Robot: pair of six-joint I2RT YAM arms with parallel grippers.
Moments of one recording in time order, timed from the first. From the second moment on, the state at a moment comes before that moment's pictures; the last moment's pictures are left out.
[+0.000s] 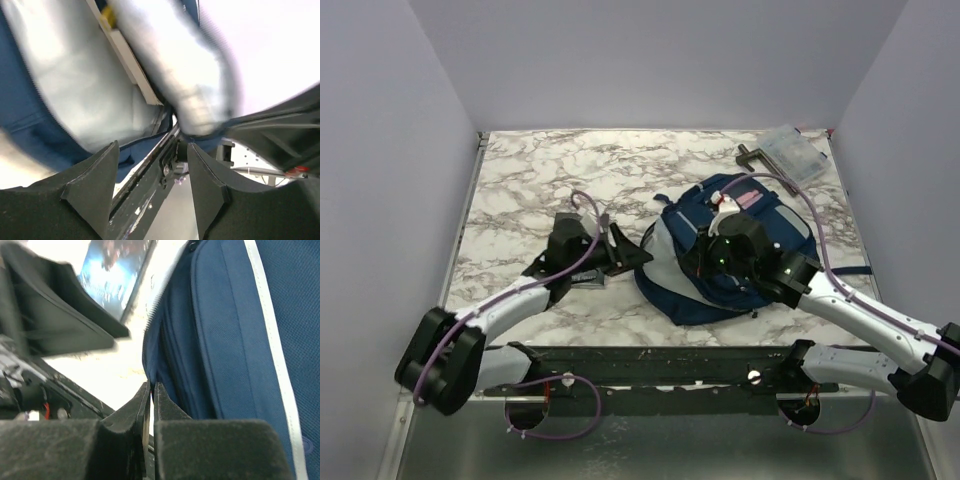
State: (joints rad) left arm -0.57 1.28 0.53 0.40 0.55 -1.05; right arm 0.86 1.05 0.94 -0.43 0.13 0.57
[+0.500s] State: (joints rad) left arm 0.01 0.98 0.72 -0.31 0.44 -0.60; right arm 0.88 1.34 1.01 -0.40 -0.03 0.55
